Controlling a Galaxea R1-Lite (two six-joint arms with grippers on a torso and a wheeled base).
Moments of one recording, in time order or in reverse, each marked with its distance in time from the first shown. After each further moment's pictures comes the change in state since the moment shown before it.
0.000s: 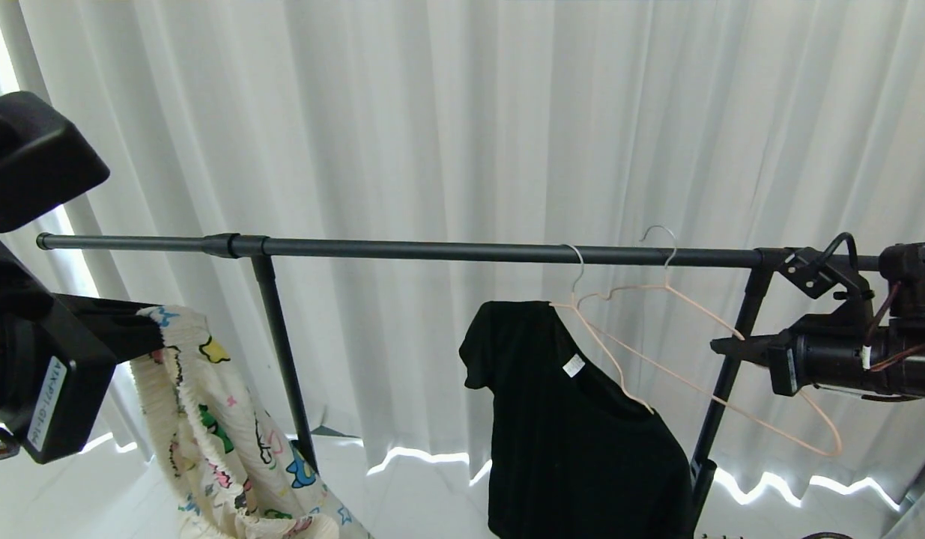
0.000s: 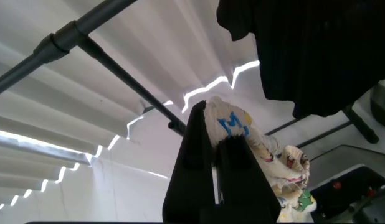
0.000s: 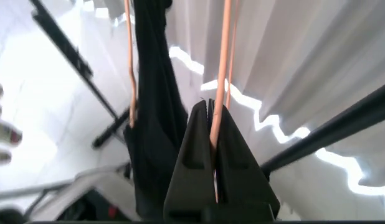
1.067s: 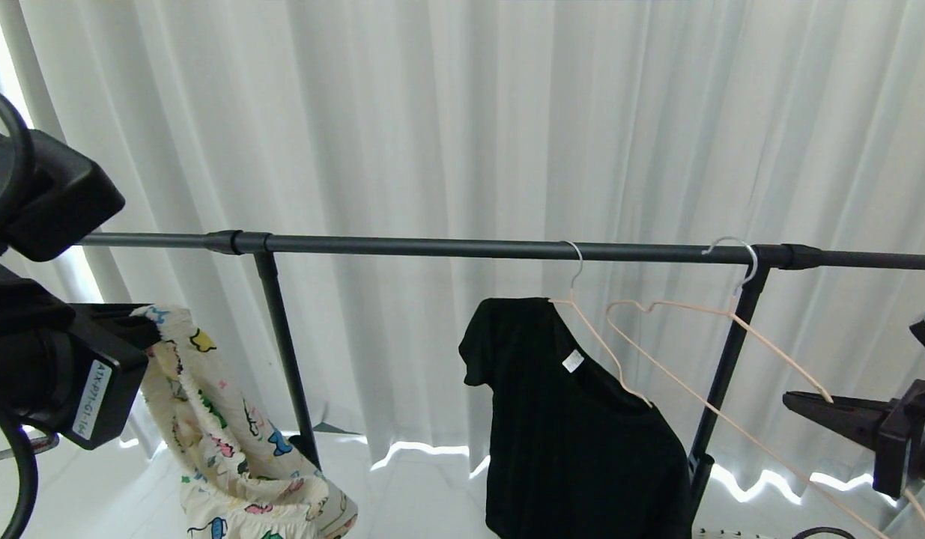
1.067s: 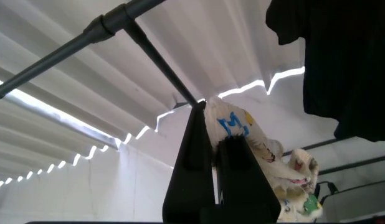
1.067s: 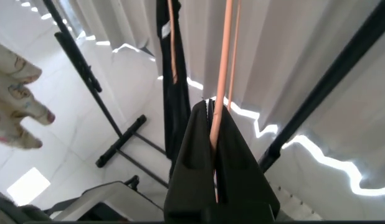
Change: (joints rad) left arm -0.003 -0.027 0.165 -0.191 0.206 0.001; right arm -0.019 -0.420 0.363 -0.086 -0.015 0.069
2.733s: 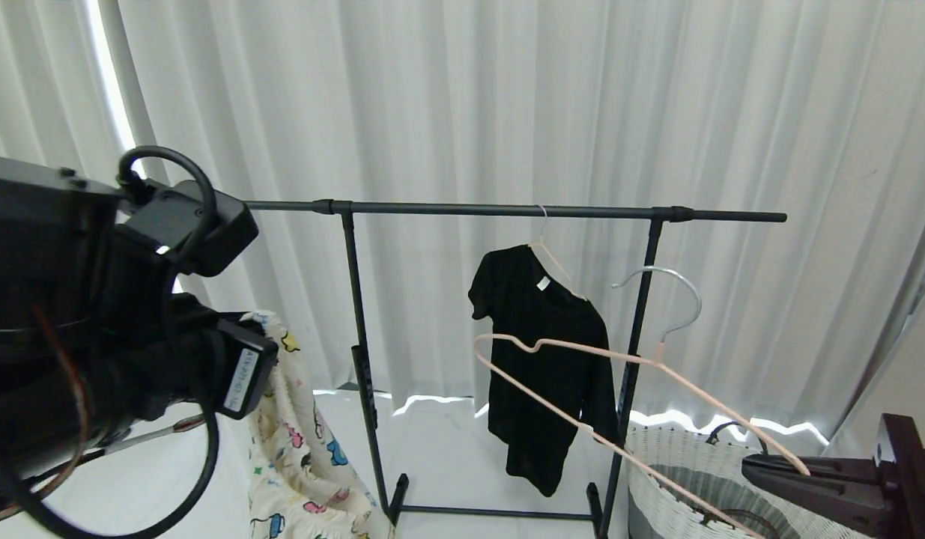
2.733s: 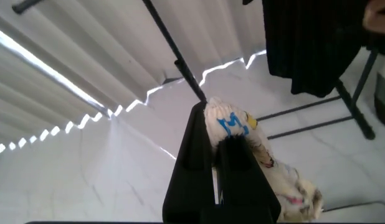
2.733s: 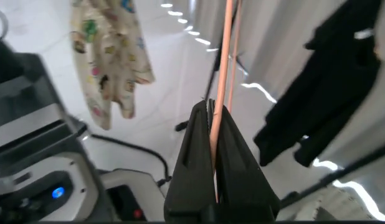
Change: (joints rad) left arm 0.035 0.187 0.121 -0.282 -0.001 -0.099; right arm 0.457 -0.109 0.009 0.028 -0.004 -0.023
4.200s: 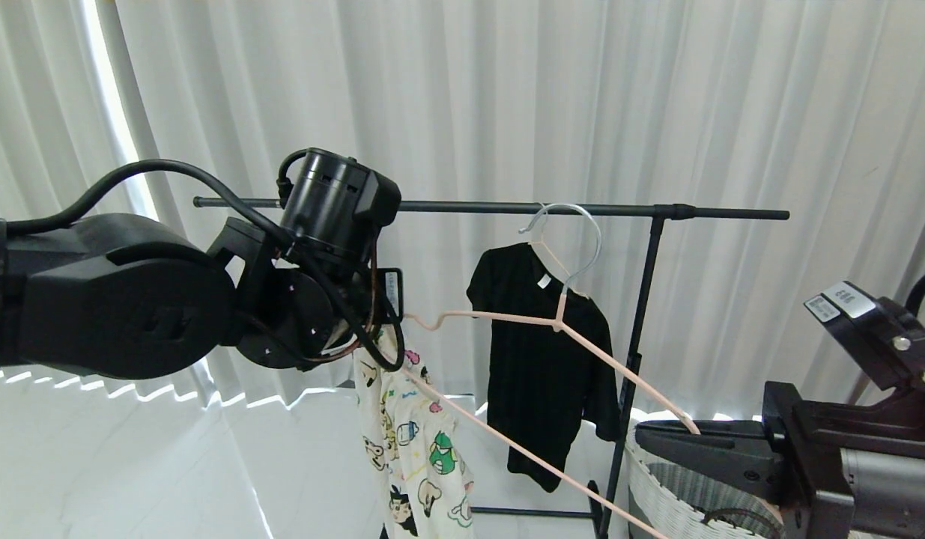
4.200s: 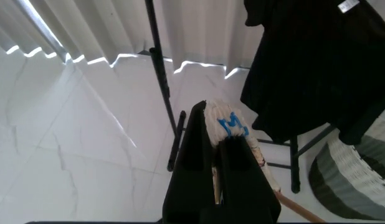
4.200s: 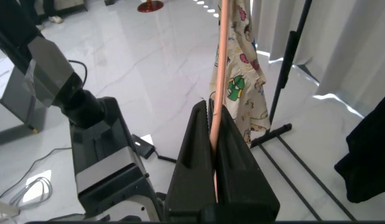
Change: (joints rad) left arm -0.003 0.414 -0.320 0.000 0.121 -0.465; right arm 0.245 0.221 -0.118 -0.221 -0.082 0.310
